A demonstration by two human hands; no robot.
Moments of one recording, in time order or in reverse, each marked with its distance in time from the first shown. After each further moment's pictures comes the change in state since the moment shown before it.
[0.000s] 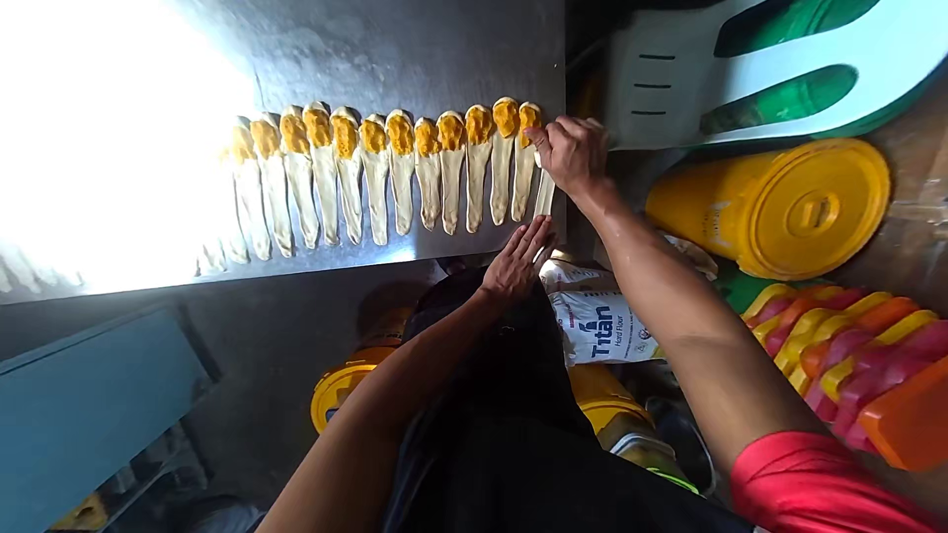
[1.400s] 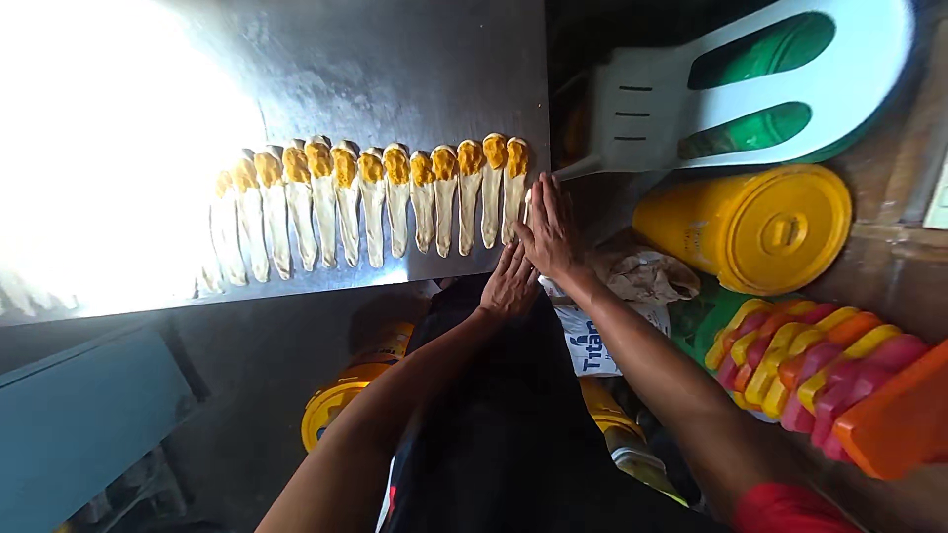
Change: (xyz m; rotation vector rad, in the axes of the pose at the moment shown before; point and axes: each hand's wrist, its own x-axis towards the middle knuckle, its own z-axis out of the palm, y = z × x) left_hand 0.009 0.010 -0.003 -0.033 0.005 -0.093; right_hand -0.086 -0.034 -0.037 0.132 -0.408 0.136
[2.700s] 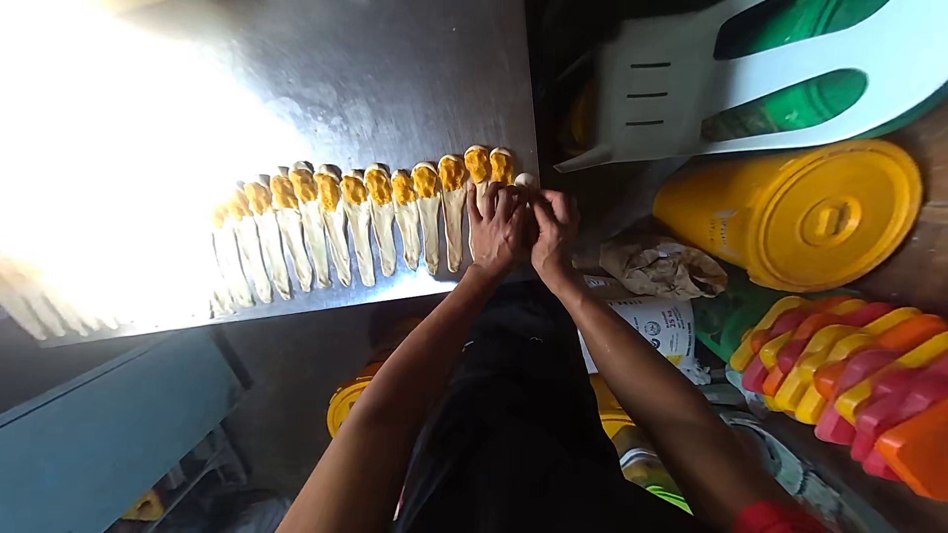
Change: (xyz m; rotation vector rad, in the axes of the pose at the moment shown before) left_hand 0.110 -0.054 -0.054 -0.064 0.317 -0.272; right_hand 0.015 0.018 0.005 0.321 0.266 0.147
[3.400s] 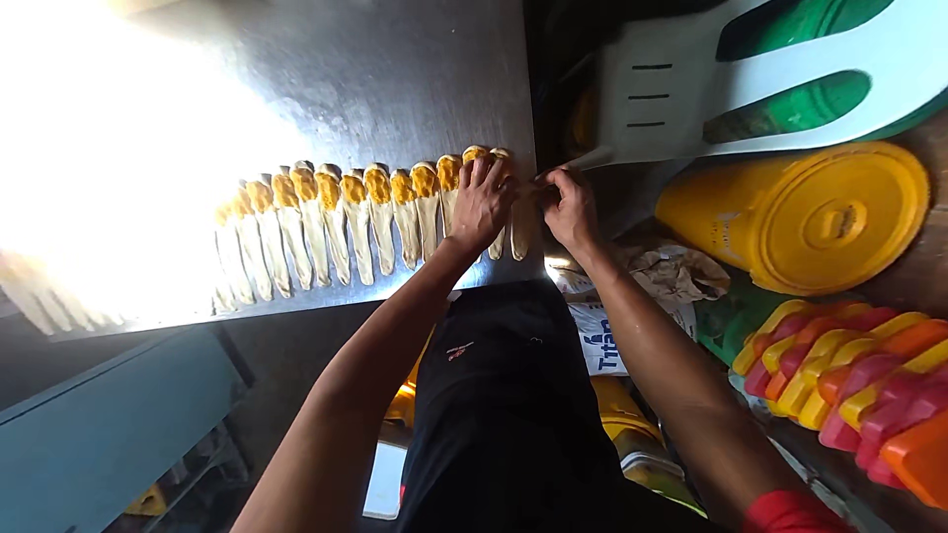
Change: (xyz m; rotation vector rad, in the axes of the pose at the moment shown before) left_hand 0.049 -0.038 -0.025 0.042 -0.097 0.204; right_hand 0.063 0.033 -0.019 0.161 -0.090 0.042
